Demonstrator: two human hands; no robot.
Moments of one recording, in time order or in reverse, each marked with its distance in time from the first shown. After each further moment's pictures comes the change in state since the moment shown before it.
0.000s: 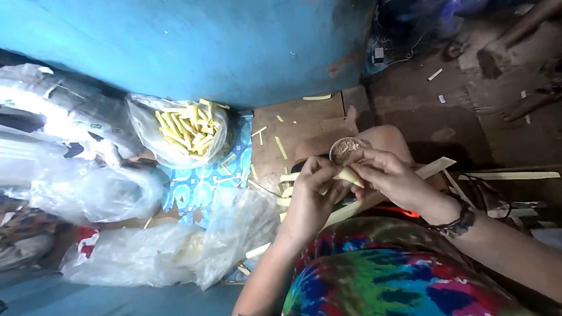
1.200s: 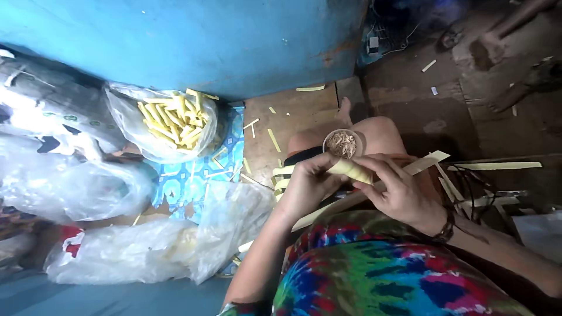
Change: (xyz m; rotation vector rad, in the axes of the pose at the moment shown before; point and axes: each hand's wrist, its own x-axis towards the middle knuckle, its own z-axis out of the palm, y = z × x) left_hand 0.013 -0.023 0.002 -0.188 -0.231 -0.123; right_hand -0.031 0.053 -0.011 -0.631 0.217 -0.449
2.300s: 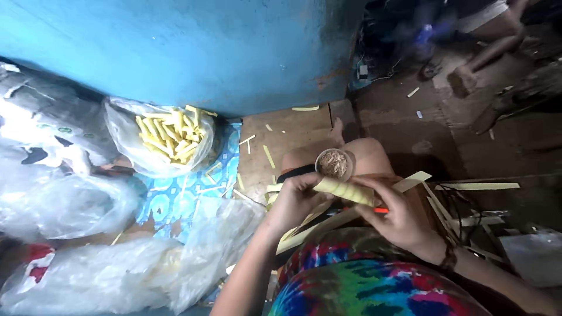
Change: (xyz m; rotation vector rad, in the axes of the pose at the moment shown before) left_hand 0.004 0.000 -0.010 0.001 -0.045 -0.055; right_hand -0.017 0.001 -0.016 0.105 -0.004 0.106
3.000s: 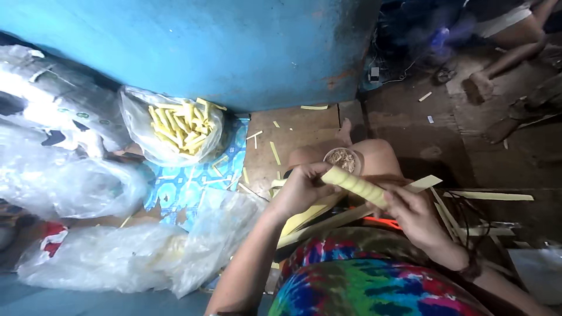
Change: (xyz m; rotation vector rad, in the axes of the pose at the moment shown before) left_hand 0.010 0.005 -0.011 0.021 -0.034 -0.065; right_hand -0.010 0.000 -0.006 0.371 0.102 0.328
